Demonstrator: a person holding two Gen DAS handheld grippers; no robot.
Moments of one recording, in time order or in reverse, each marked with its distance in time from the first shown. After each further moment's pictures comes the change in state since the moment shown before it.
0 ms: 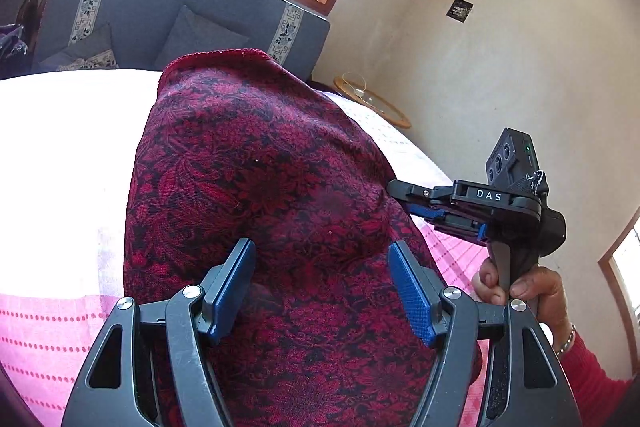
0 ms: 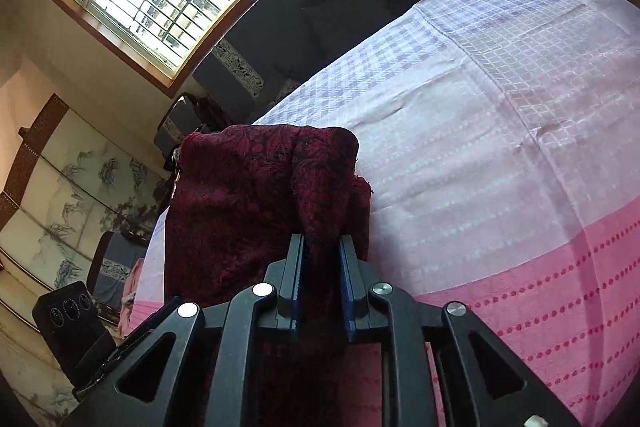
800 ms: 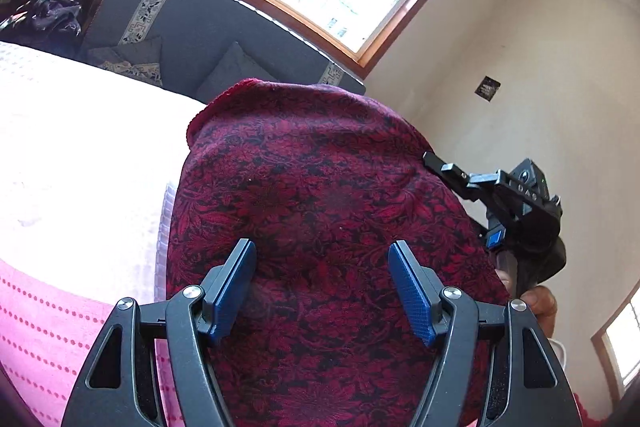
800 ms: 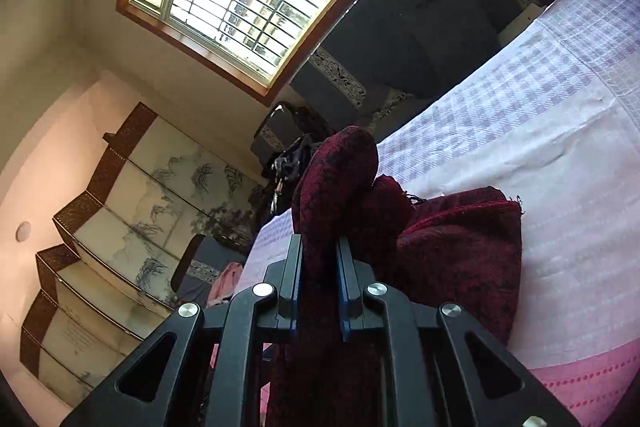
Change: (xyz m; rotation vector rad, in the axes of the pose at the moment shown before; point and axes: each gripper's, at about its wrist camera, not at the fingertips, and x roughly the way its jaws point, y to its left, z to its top) left arm -0.041 0.034 -0.005 -0.183 -0.241 0.036; right arm 0.020 0.062 0.039 -0.017 -0.042 0.425
